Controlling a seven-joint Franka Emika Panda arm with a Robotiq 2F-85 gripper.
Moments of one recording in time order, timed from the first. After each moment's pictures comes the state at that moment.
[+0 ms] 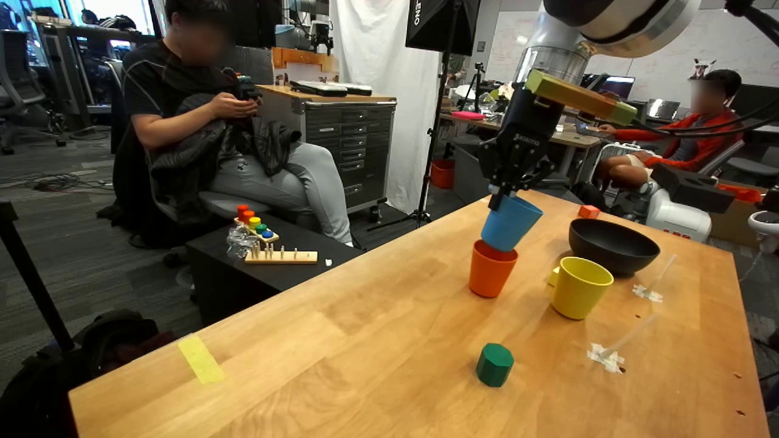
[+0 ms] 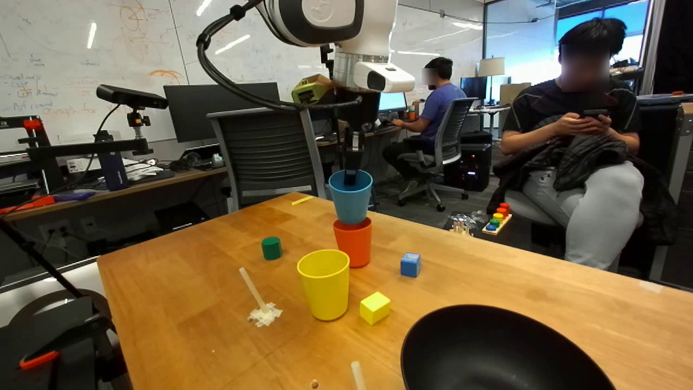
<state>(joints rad) -0.06 0.41 -0.08 -1.78 0.32 2.12 0.36</state>
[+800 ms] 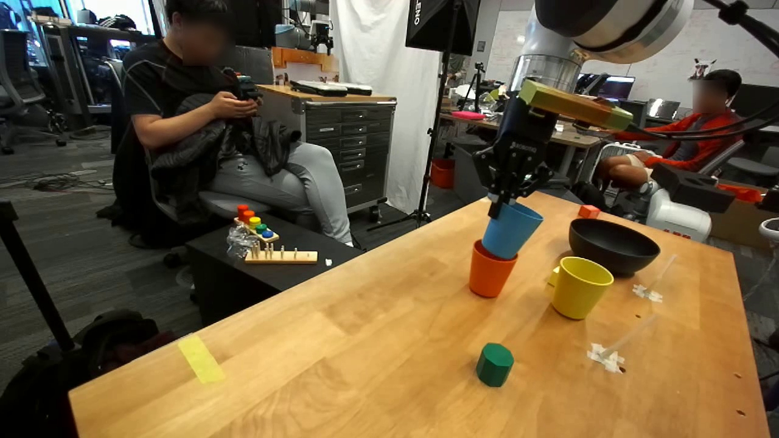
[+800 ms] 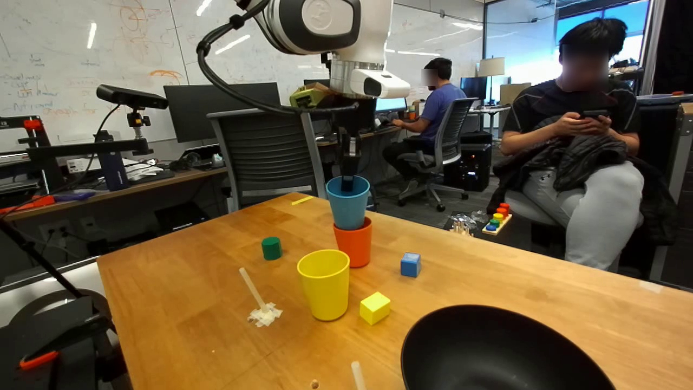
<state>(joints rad) -0.04 0.42 -0.09 -1.78 0.28 2.12 0.39</state>
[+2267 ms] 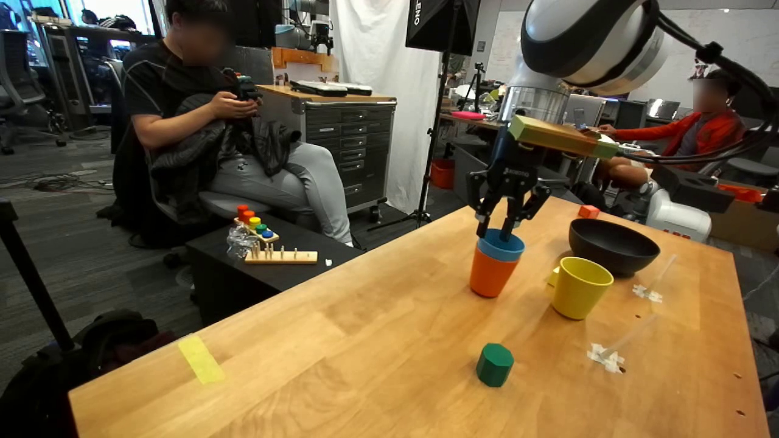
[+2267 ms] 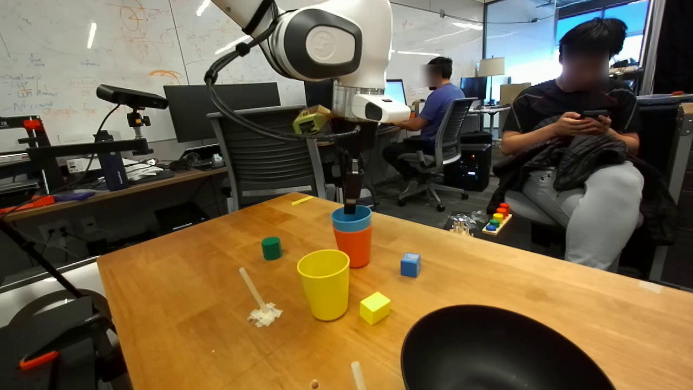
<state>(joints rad) -0.03 0.48 -0.09 -1.79 0.25 2.18 0.40</state>
